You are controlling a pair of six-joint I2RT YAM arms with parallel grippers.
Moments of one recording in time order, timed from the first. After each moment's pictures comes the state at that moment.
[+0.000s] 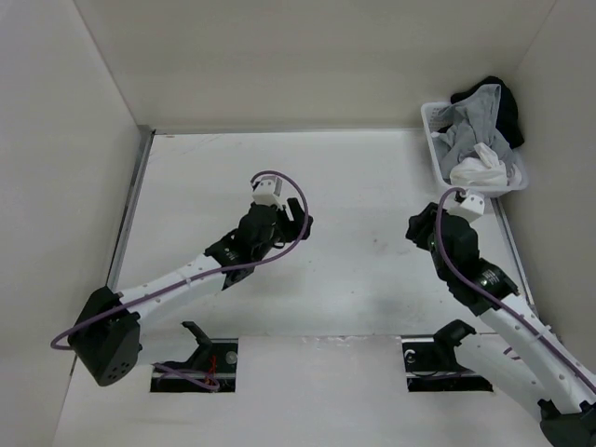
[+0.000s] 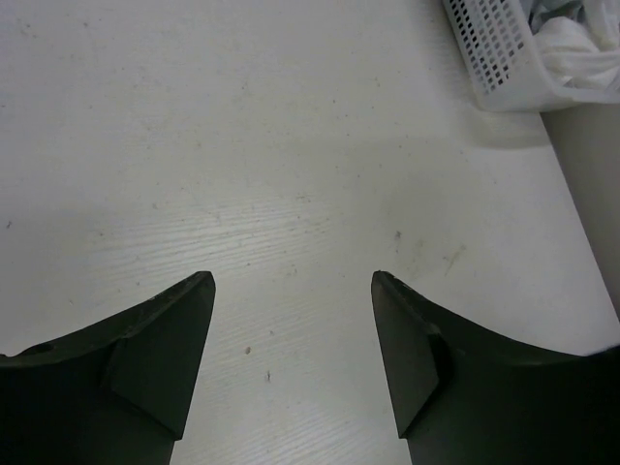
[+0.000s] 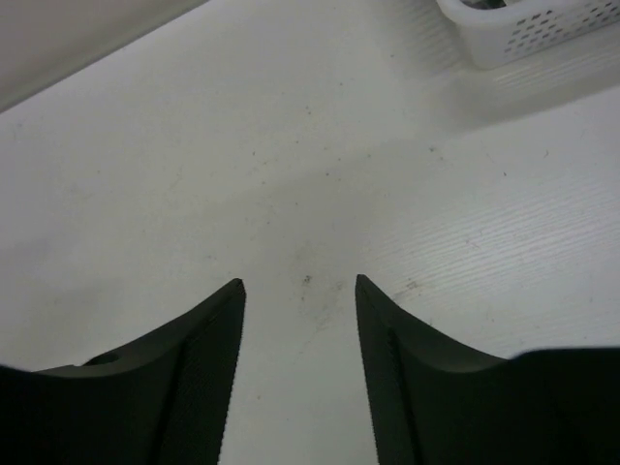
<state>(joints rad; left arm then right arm) -0.78 1.17 0.70 0.14 -0.26 -0.62 0.53 0.70 0.71 -0.43 0.56 0.61</state>
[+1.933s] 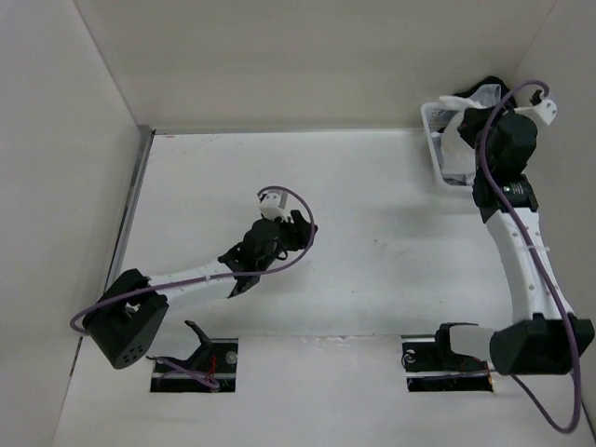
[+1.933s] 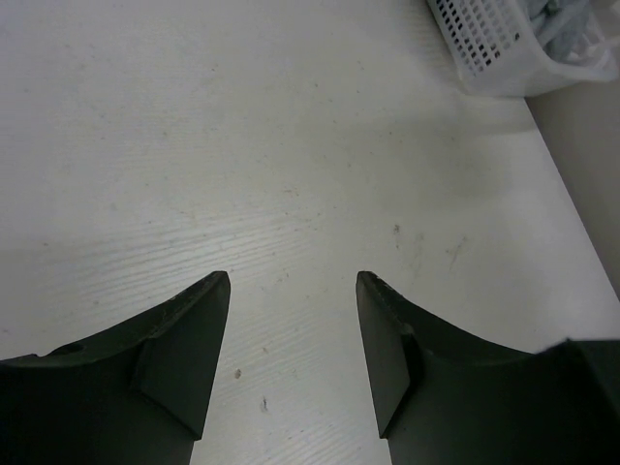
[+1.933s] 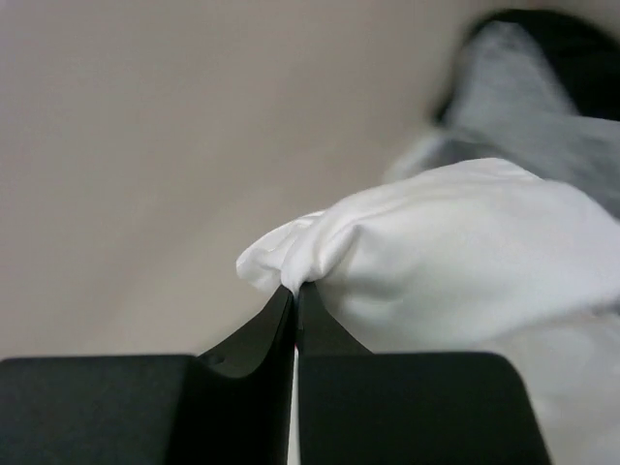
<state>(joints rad) -0.80 1.33 0.54 0.52 -0.21 -0.60 -0.05 1.26 1.28 -0.05 0.26 0.65</state>
